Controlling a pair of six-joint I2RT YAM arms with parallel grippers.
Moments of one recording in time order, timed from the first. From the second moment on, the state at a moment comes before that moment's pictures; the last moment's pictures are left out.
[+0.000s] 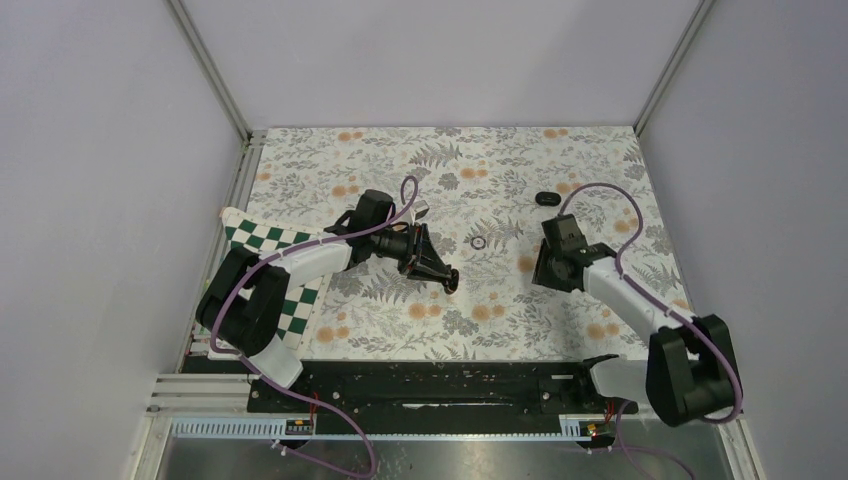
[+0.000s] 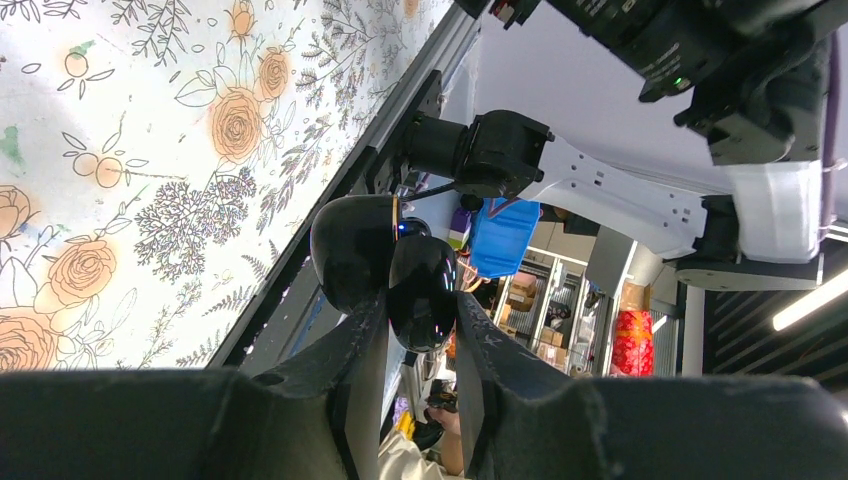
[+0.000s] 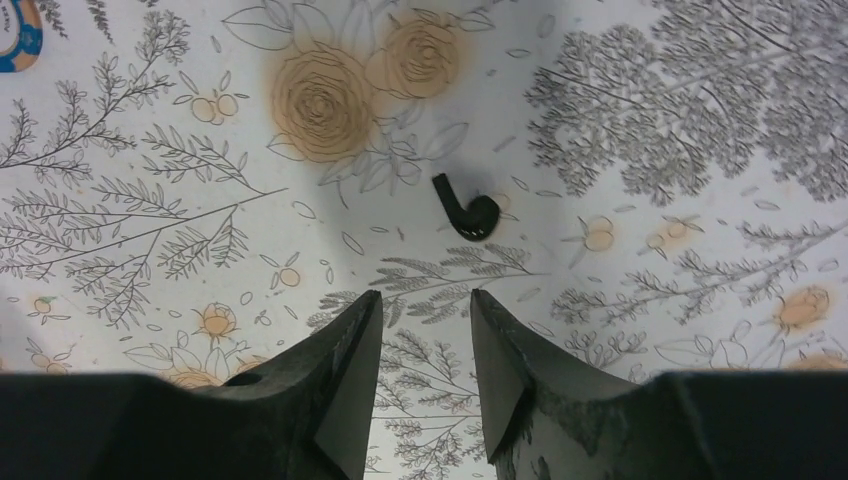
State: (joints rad) left arm -0.53 1.62 0.90 0.02 1.03 -0.93; right arm 0.31 1.21 0.67 -0.56 0.20 0.54
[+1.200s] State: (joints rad) left arm -0.52 1.62 0.92 -0.01 1.03 -0.90; right arm 0.25 1.56 0.84 -0.49 -0.10 0.54
